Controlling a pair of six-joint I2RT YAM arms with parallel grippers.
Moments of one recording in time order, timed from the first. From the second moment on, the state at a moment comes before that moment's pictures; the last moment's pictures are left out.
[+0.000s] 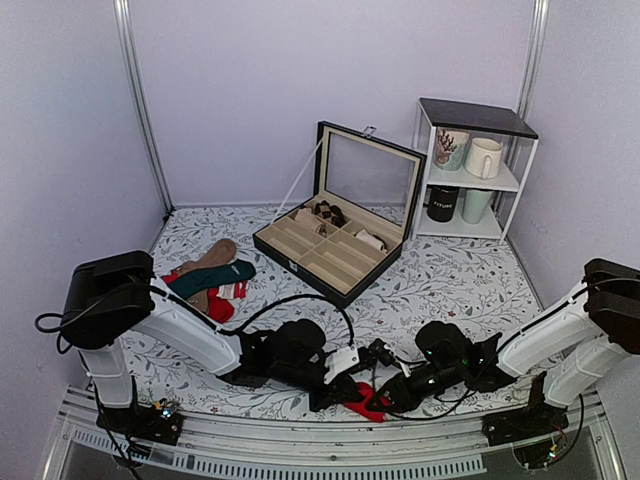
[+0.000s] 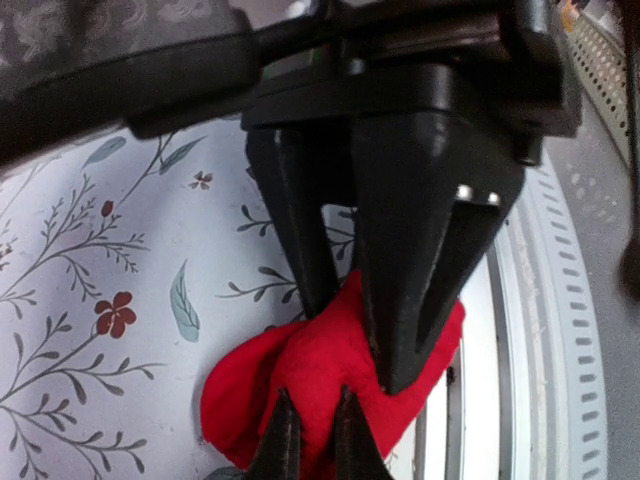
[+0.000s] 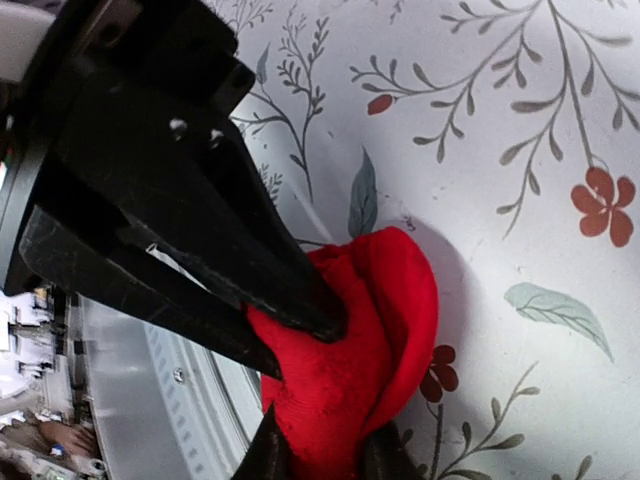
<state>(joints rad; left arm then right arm) -1.25 1.90 0.79 0.45 0.31 -0.03 1.12 1.50 0.34 0.44 -0.43 0.65</state>
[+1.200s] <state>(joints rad) -1.04 1.27 0.63 0.07 -0.10 -0.05 0.60 1.60 1.19 -0.07 -0.32 0.15</state>
